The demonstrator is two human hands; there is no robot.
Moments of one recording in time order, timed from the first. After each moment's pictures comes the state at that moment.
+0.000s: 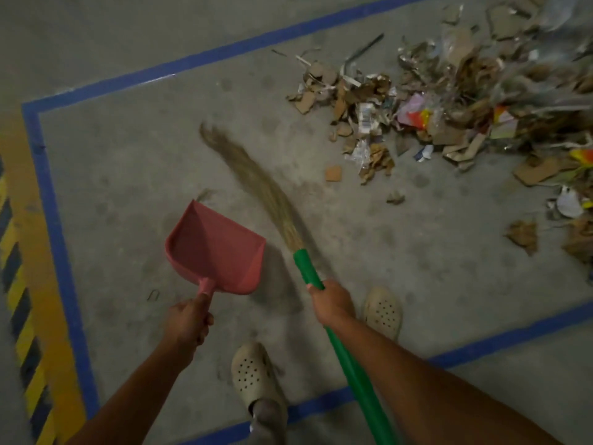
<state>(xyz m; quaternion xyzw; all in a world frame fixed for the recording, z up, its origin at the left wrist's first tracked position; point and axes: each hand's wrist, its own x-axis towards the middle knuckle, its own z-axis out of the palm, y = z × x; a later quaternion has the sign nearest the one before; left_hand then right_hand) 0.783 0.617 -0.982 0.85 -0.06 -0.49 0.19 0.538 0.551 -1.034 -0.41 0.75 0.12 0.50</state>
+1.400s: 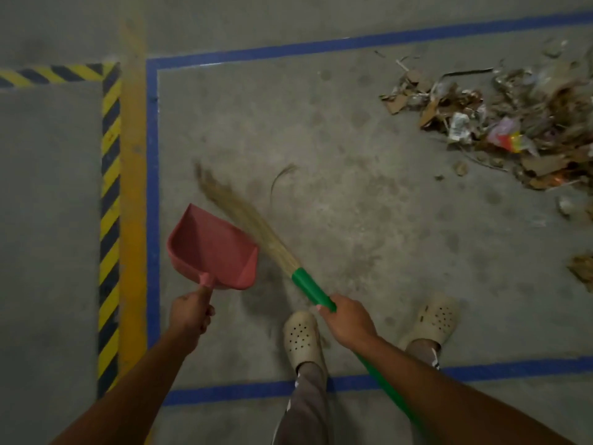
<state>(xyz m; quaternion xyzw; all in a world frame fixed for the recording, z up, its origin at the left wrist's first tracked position) 0.933 0.770 -0.949 0.86 0.04 -0.45 0.25 0.650 0.672 -0.975 -0.59 0.60 0.21 0.49</state>
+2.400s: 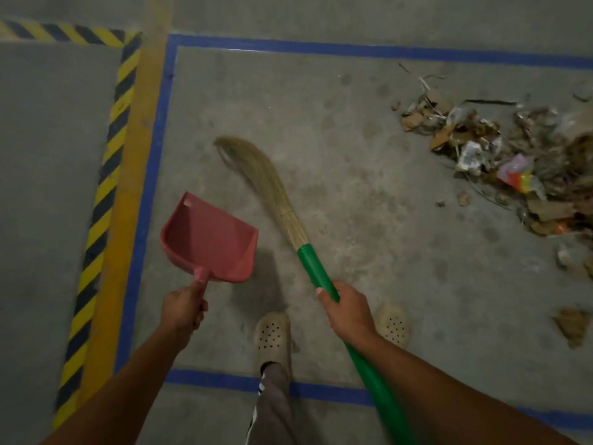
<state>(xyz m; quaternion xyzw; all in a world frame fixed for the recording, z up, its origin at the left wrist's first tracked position) 0.878 0.755 -0.945 0.85 0.09 -0.43 0.29 0.614 0.608 -0.968 -0.62 0.60 0.10 0.50</state>
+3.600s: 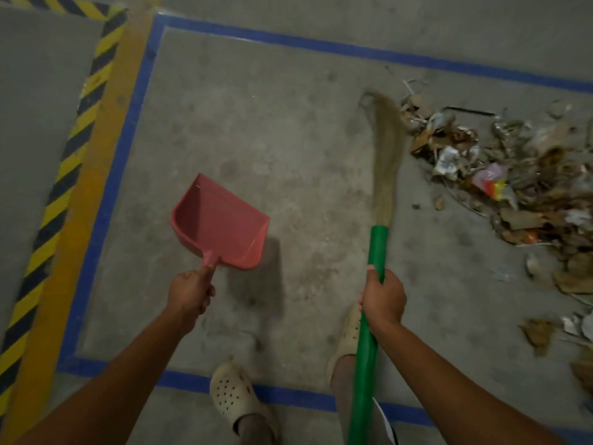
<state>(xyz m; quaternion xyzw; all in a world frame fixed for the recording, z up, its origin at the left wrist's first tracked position) 0.791 0.727 -0.989 0.82 0.08 -0.44 0.36 0.516 0.554 -1.021 -0.47 0.79 -0.04 0.40</state>
